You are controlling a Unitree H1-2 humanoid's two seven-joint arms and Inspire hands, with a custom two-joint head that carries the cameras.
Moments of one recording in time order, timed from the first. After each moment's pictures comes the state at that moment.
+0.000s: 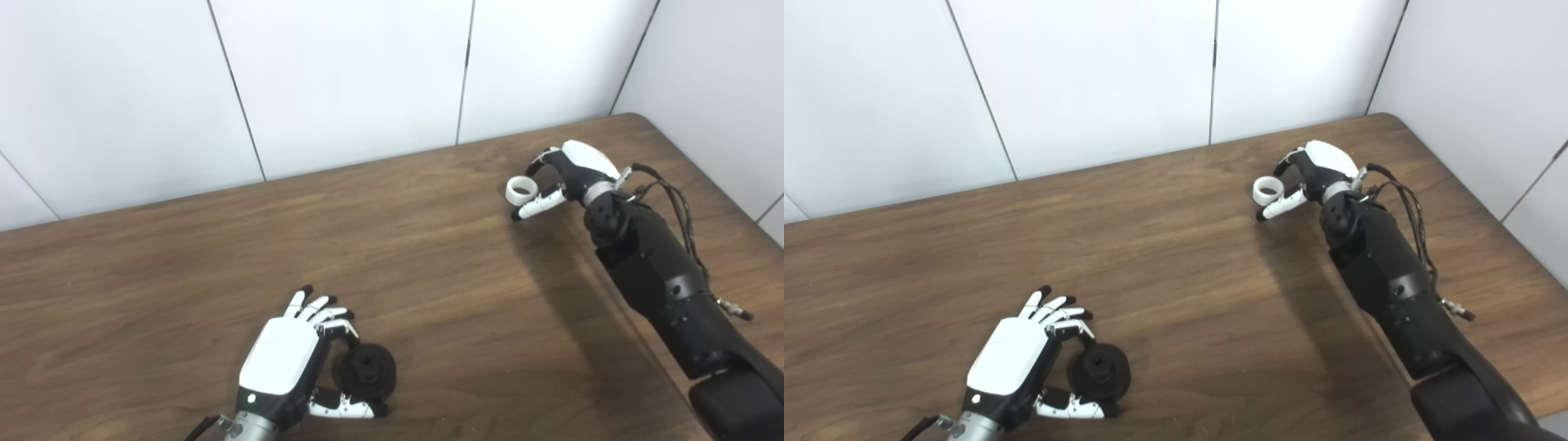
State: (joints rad) left arm -0.02 0.22 -0.47 -0.19 1.01 -0.05 -0.06; right arm -0.50 -0.53 0.11 0.26 -0.72 0.47 0.25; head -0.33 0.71
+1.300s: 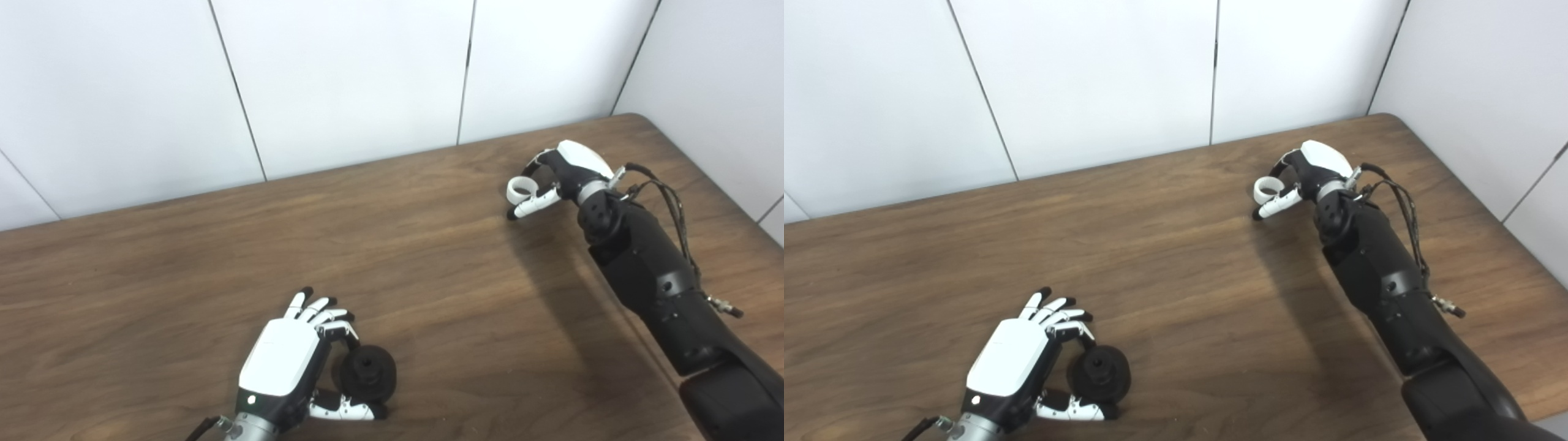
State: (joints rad) left arm -0.02 0.22 -0.47 -0.21 1.02 -0.04 -0.08; right arm -0.52 -0.51 0.10 0.29 -0.72 0.47 0.23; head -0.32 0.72
